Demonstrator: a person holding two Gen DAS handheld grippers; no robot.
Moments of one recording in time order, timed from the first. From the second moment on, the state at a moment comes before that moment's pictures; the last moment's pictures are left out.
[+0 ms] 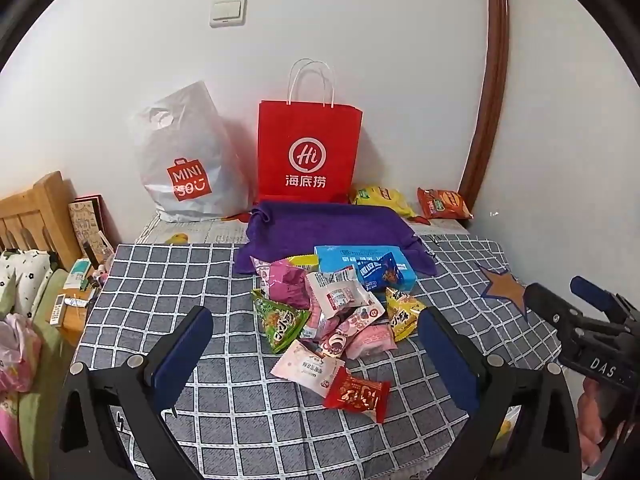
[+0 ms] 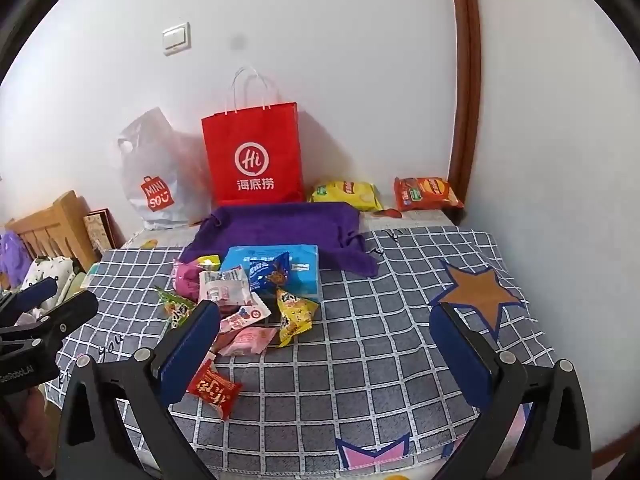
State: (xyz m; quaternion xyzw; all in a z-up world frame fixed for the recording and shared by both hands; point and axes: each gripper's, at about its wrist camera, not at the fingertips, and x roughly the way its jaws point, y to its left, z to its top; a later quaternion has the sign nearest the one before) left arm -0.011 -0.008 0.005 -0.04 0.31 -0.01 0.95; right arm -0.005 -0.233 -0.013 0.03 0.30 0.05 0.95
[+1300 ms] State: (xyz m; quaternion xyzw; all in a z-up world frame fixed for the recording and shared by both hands) left arm -0.022 -0.008 0.005 -0.04 0.30 -0.01 0.95; right arm -0.016 -0.228 -0.009 0.03 0.28 0.05 0.96
